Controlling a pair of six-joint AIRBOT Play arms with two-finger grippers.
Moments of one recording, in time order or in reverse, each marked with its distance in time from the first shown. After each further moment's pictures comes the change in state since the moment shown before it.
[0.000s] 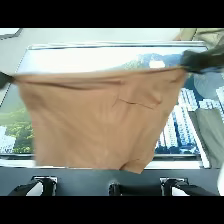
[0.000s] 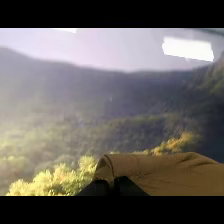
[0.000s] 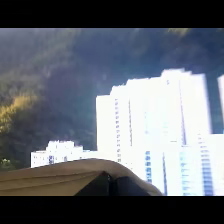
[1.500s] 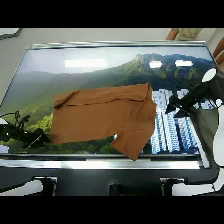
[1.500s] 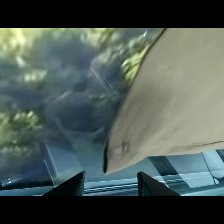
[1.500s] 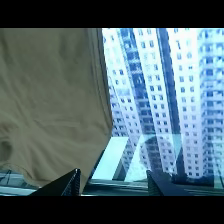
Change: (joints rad) left arm 0.306 -0.373 -0.586 -0.053 -0.206 0.205; right arm -0.241 -0.240 -0.354 0.208 0.268 -0.074
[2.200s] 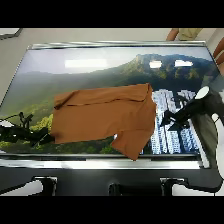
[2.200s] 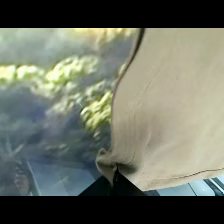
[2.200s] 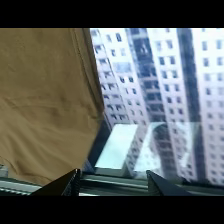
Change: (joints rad) left arm -0.047 0.010 -0.080 -0.089 0.174 0.021; right arm 0.000 0.129 -0.373 0.061 -0.187 -0.064
